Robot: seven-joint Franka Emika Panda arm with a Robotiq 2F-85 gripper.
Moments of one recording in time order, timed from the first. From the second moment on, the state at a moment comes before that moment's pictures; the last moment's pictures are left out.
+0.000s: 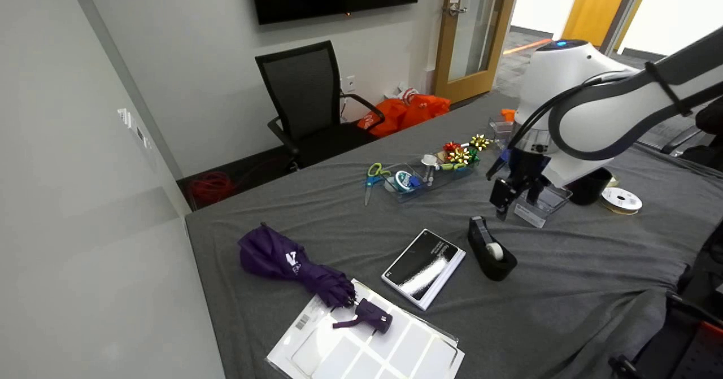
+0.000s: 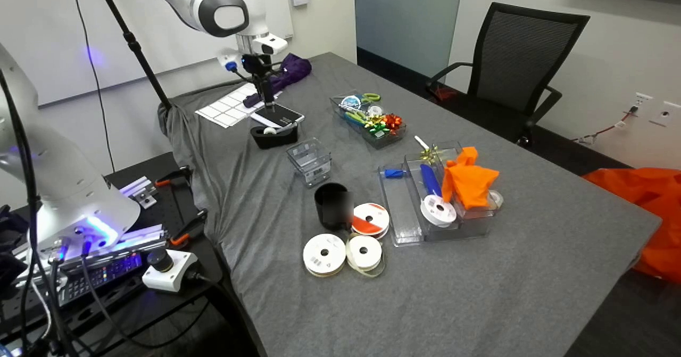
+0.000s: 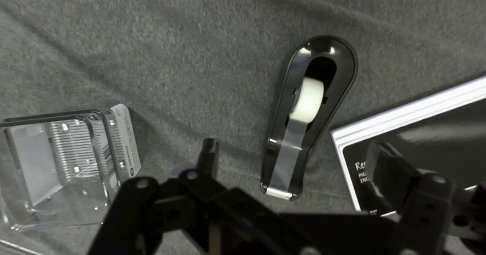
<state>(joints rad) 0.06 0.14 0.09 -2.33 -0.02 2.40 0.27</state>
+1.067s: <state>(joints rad) -0.02 0.31 0.15 -2.35 0.61 2.55 -0.17</state>
